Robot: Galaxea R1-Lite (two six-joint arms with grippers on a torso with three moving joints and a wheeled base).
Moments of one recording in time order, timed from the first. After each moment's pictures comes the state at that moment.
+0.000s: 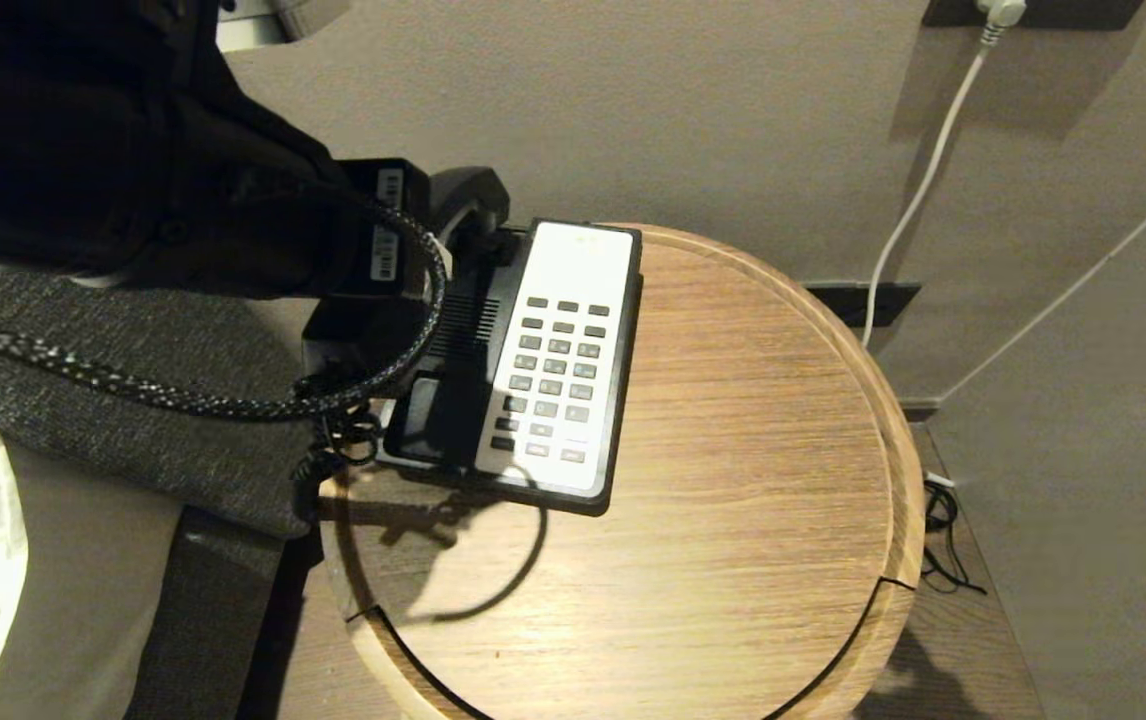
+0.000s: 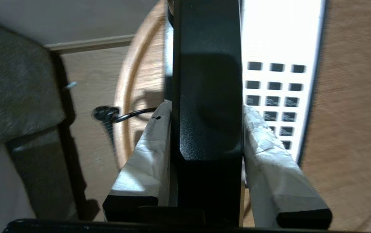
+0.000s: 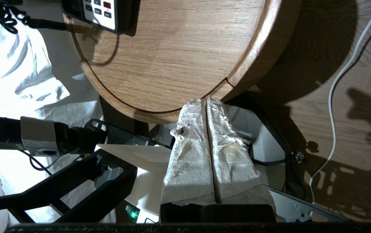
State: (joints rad) left arm -0.85 1.57 -1.81 0.79 0.50 -0.36; right arm 0.82 1.08 -1.37 0.85 -0.10 0.61
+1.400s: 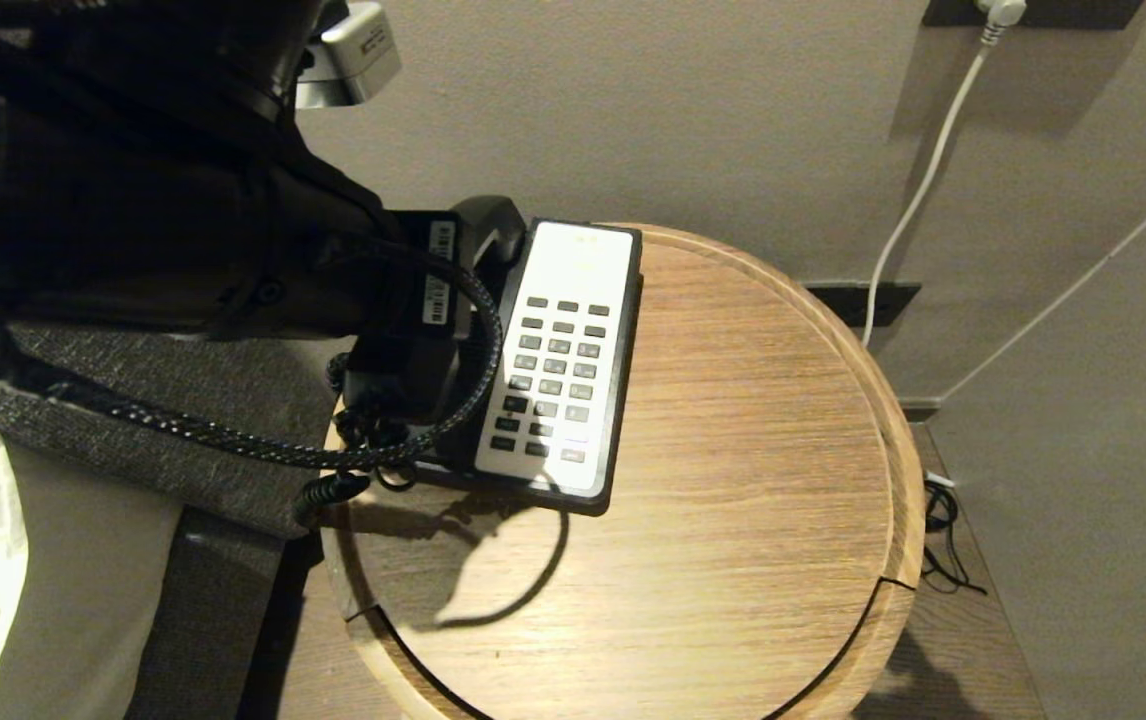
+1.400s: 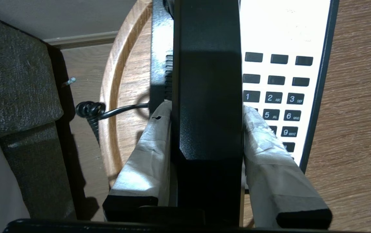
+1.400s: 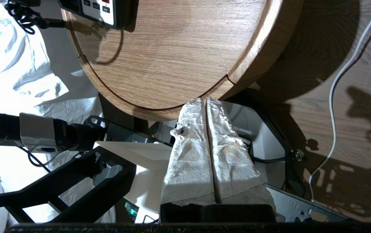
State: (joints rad) left arm -0.88 1.60 -1.74 0.73 0.54 -0.38; right arm 0.82 1.08 -1.36 0.85 -0.09 0.61
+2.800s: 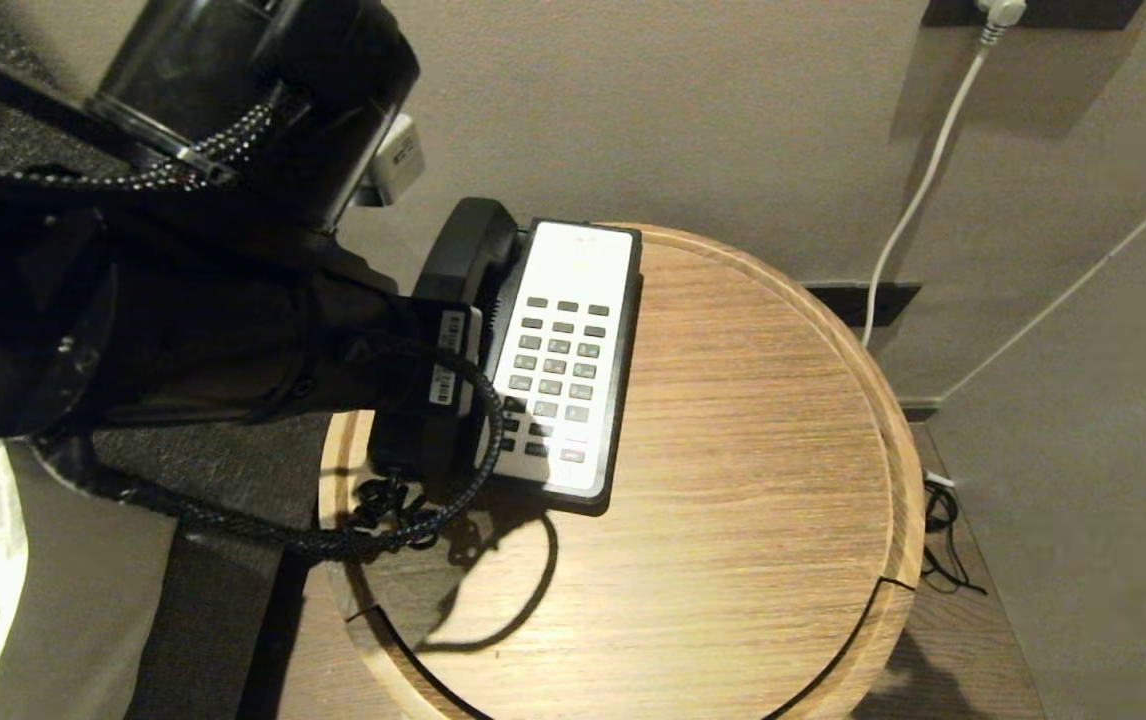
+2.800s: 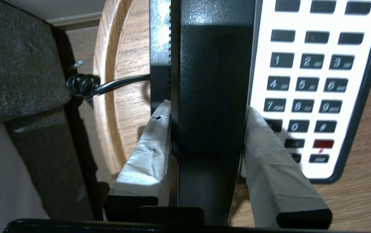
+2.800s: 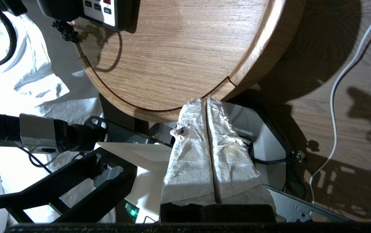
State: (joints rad) left arm -0.87 1.58 -1.57 0.67 0.54 -0.38; right arm 0.82 1.08 -1.36 0.84 -0.09 0.61
